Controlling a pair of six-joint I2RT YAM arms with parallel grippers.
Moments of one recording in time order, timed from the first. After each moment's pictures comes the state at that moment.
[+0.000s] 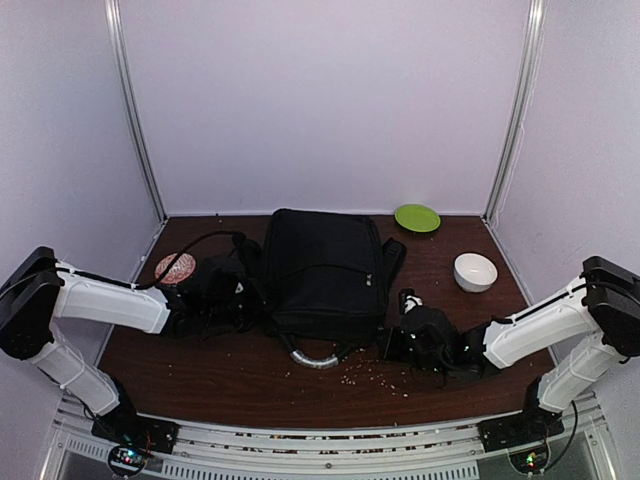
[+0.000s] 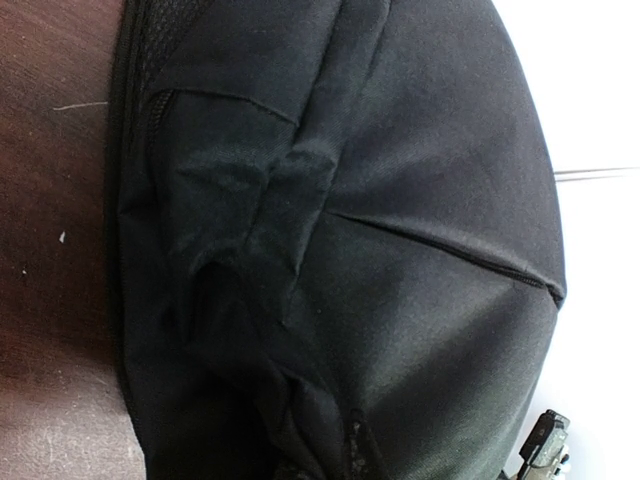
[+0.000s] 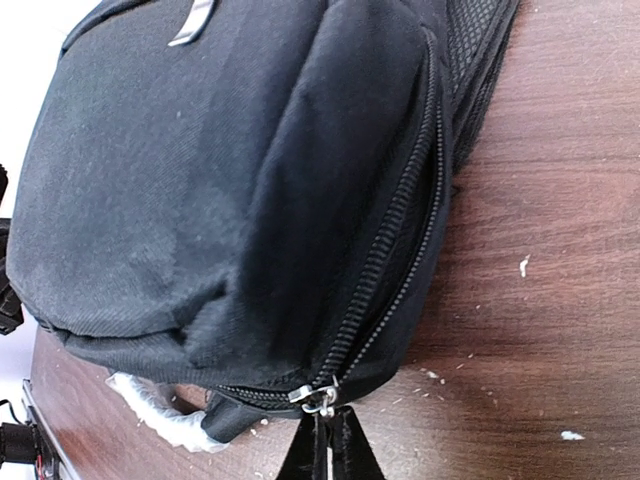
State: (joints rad) left arm -0.83 1.49 0.67 0.24 -0.09 -1.27; right arm 1.05 1.50 0.49 0.37 0.36 0.98
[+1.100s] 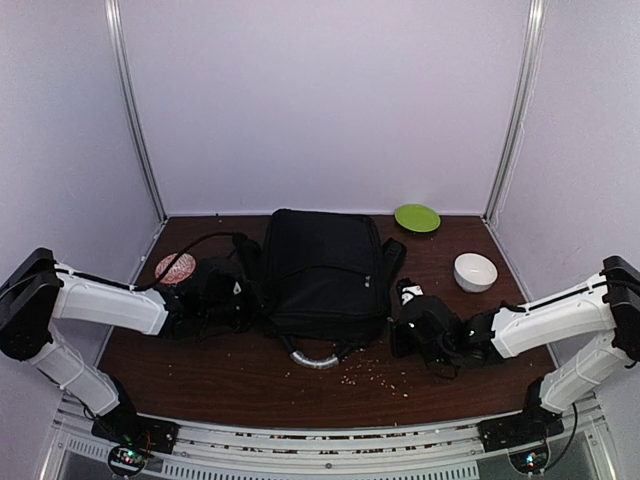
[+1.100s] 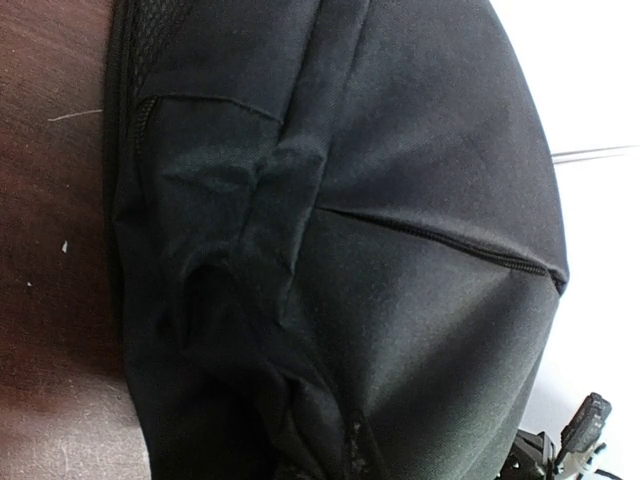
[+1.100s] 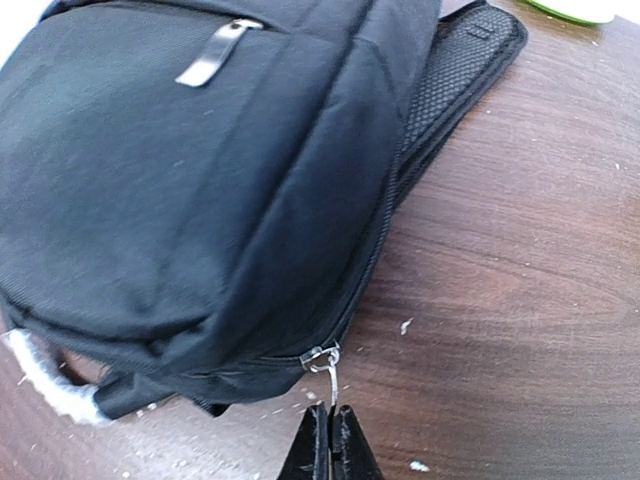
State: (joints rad) left arm -0.82 1.48 0.65 0.25 -0.05 -1.21; right arm 1.03 1.42 0.58 0.07 0.48 0.63
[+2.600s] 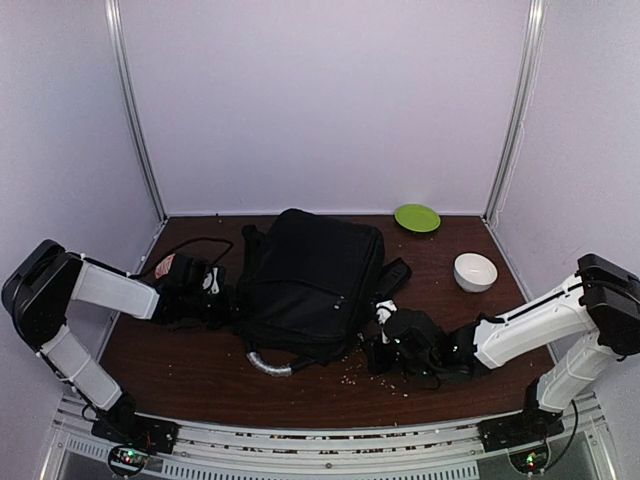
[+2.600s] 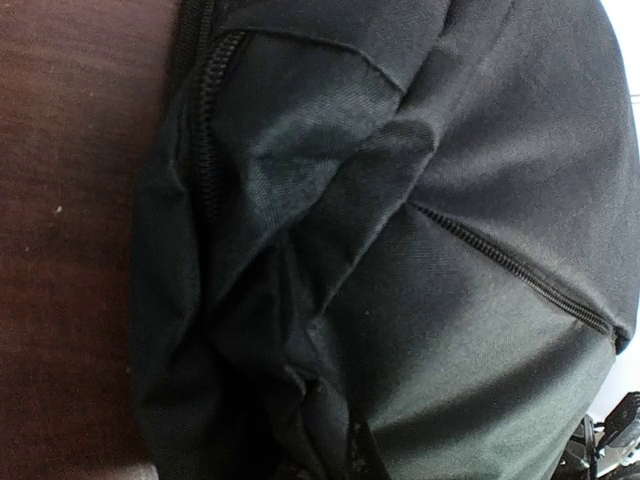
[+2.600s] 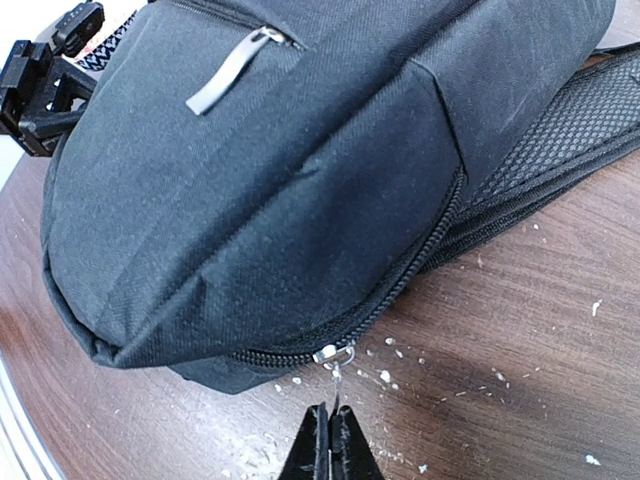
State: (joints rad) left arm -0.46 1.58 0.59 0.25 0.36 -0.86; right arm 1.13 1.54 0.59 0.27 0.32 0.64
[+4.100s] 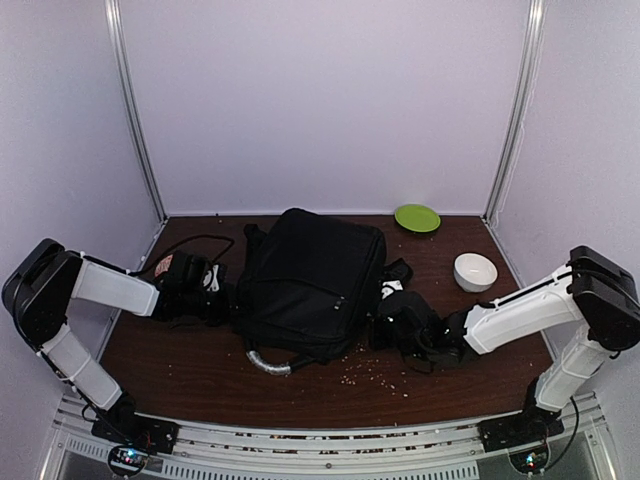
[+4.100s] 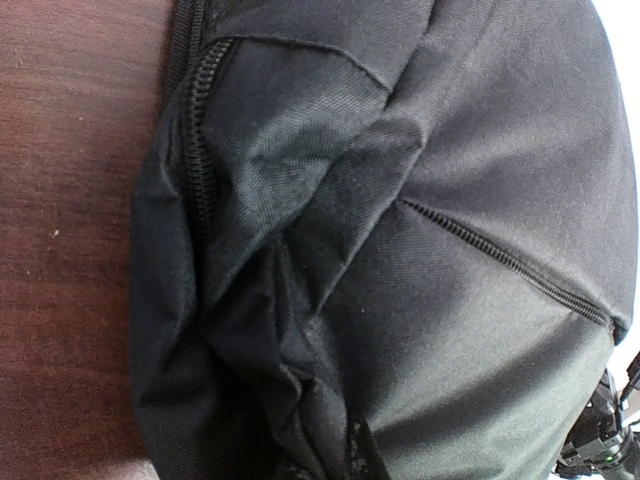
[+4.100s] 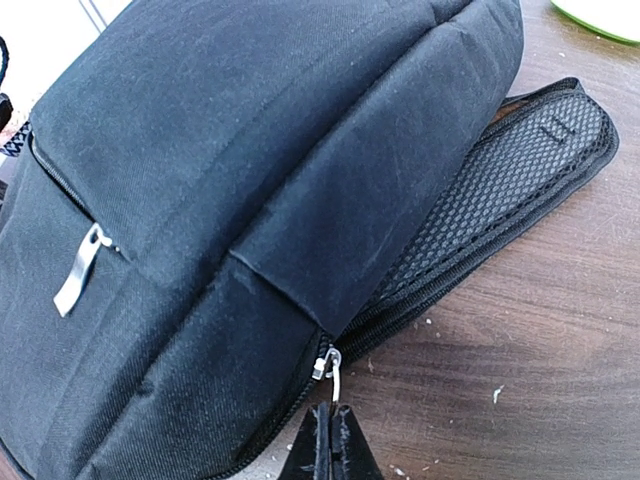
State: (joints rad) left arm -0.44 1.58 0.61 0.23 0.38 -0.80; right arm 1.02 1.60 0.68 0.24 0.46 0.63
